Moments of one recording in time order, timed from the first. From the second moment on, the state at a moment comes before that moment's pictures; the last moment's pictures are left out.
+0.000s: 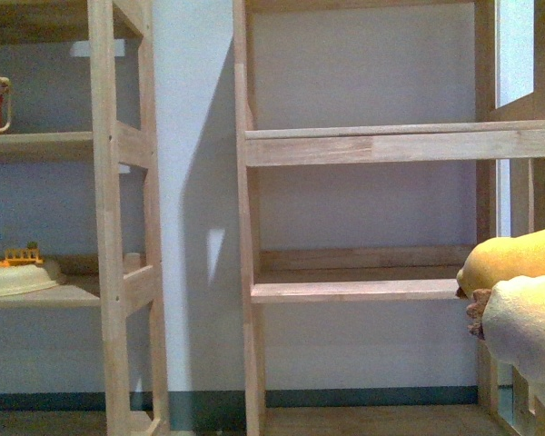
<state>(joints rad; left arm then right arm) 0.00 0.00 0.01 -0.01 0.00 0.00 0.12 0.12 0.02 0.41 -0.14 0.06</state>
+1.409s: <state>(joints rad) 0.00 0.00 0.01 -0.01 0.00 0.00 0.12 0.12 0.02 0.41 -0.14 0.06</state>
